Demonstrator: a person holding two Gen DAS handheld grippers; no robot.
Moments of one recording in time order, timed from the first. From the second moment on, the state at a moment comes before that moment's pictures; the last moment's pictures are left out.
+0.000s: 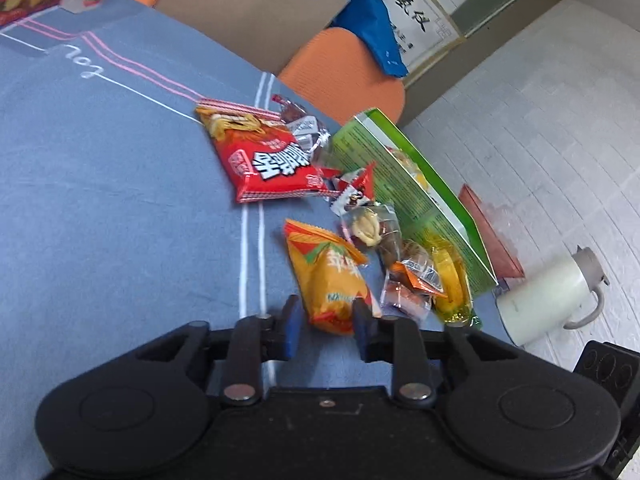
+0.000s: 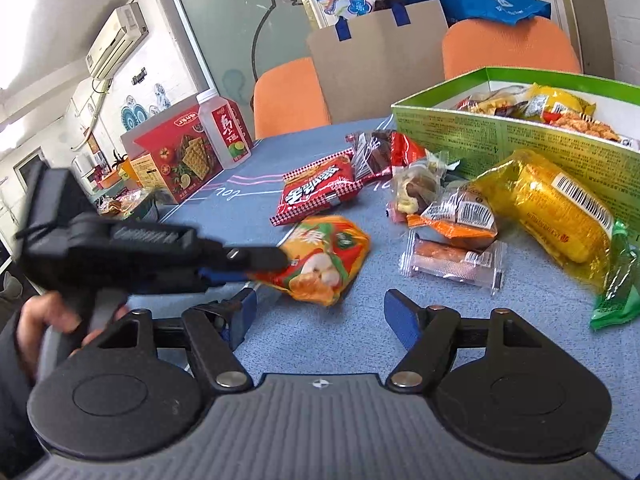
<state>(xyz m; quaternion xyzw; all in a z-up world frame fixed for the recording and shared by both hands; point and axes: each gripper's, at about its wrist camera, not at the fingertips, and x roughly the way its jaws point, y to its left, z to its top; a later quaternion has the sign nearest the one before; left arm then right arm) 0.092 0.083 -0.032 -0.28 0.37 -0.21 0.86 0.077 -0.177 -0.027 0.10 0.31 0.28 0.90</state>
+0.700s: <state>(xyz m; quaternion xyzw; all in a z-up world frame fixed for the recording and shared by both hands) 0.115 0.066 -0.034 -0.28 0.38 -0.21 0.86 0.103 -0.163 -0.040 0.12 0.33 0.29 0.89</state>
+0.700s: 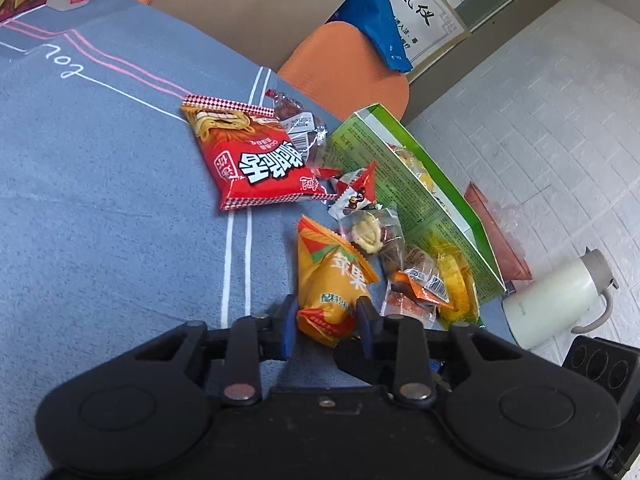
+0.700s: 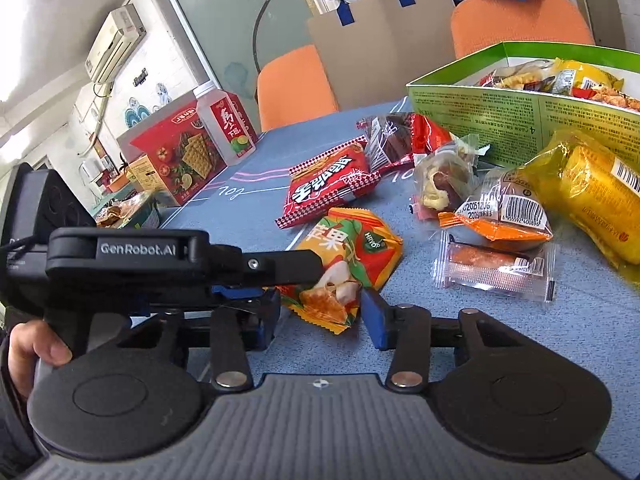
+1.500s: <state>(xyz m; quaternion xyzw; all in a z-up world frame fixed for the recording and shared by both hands) 0.194 -0.049 0.060 -0.23 0.28 -0.32 0.87 0.121 -0.255 0.028 0.14 0.18 0.21 0.95</state>
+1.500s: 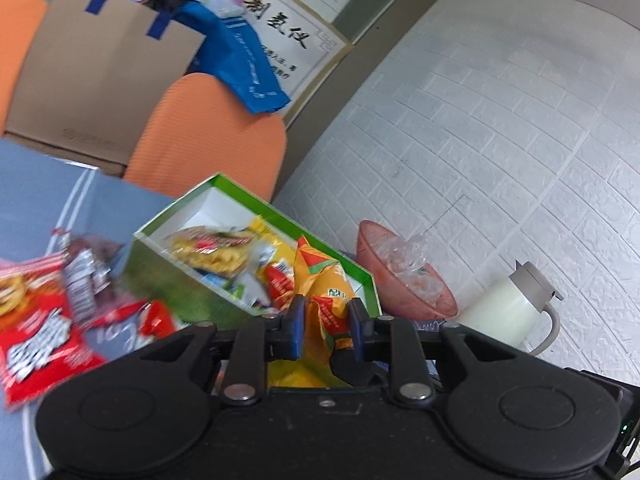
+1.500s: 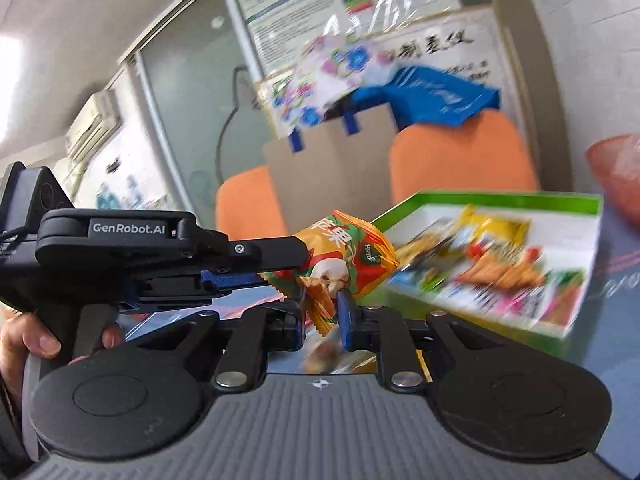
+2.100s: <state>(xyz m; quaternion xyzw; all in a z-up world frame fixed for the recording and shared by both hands) 0.187 -0.027 0.037 -0.16 0.27 -0.25 0.92 0.141 -0.269 0.007 0.05 0.16 0.15 0.97</state>
